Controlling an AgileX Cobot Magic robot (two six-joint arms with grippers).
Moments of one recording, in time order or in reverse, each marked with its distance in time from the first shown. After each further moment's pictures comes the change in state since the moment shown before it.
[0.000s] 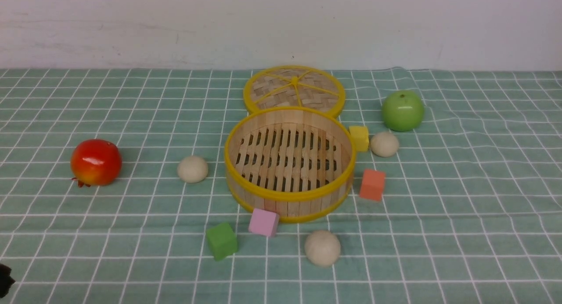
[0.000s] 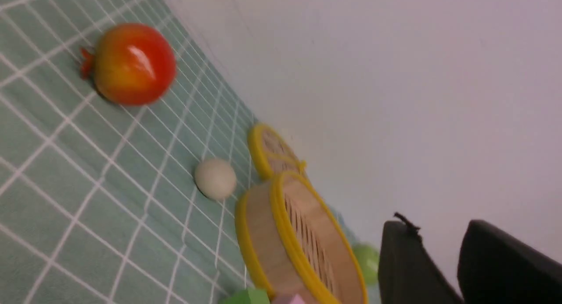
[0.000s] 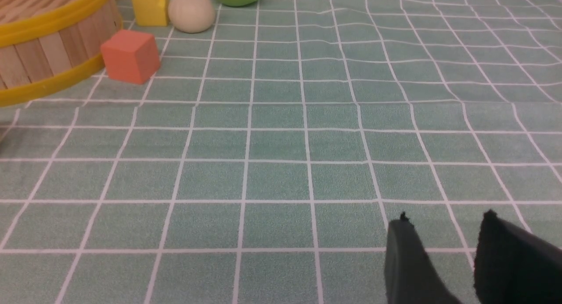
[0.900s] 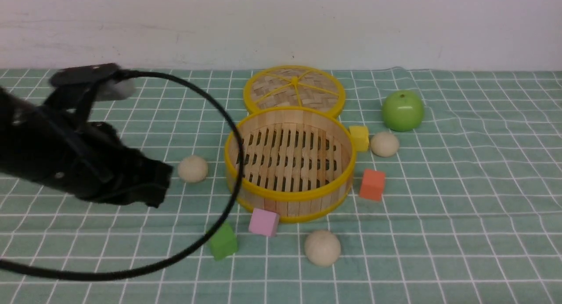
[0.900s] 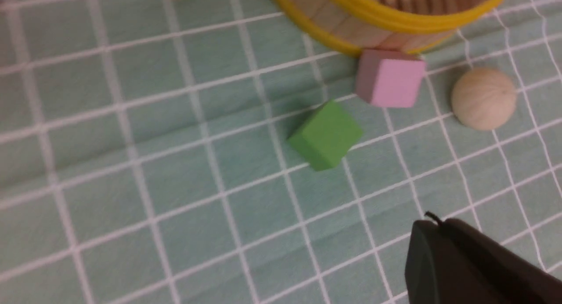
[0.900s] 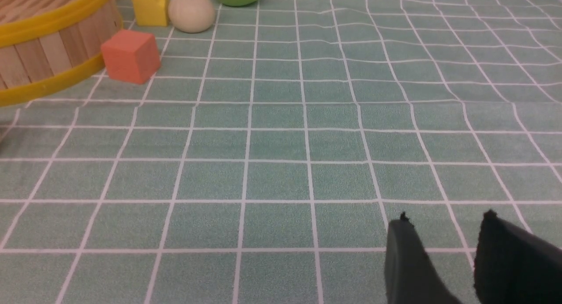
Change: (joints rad) right arm 0.000 0.000 0.000 0.000 0.000 0.000; left arm -0.223 1.341 -0.983 0.295 0.639 0.466
